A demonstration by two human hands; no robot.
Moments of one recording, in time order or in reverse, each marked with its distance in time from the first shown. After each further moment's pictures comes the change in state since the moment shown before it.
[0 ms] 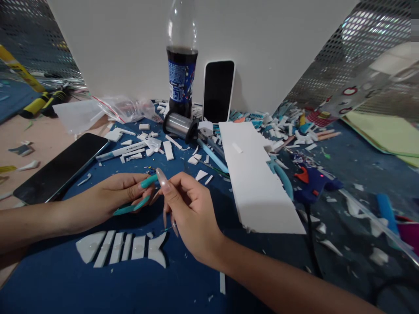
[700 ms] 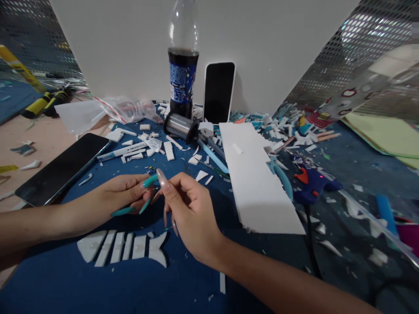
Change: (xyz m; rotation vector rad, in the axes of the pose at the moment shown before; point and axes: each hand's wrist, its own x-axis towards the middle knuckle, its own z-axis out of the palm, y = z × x) left_hand -0.001 -0.002 0.003 -0.009 0.051 -0.033; right_hand 0.001 0.002 0.000 -0.058 0.006 -0.005
